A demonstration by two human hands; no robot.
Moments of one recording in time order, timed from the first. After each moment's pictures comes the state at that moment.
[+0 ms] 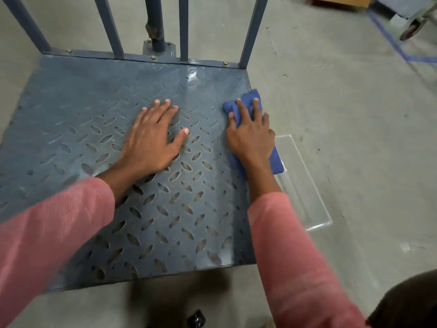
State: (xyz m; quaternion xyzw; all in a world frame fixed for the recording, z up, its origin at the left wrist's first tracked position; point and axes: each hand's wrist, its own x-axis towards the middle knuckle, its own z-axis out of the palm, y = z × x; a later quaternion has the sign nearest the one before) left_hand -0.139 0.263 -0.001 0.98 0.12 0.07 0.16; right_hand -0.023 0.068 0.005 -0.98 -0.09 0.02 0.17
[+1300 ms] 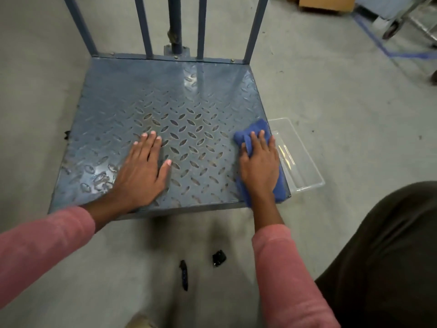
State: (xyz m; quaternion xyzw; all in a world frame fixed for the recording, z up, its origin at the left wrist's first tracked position) left_hand -0.324 0.266 0.007 0.99 0.11 0.01 0.13; right_hand -0.190 0.019 0.008 -0.98 -0.06 -0.04 0.19
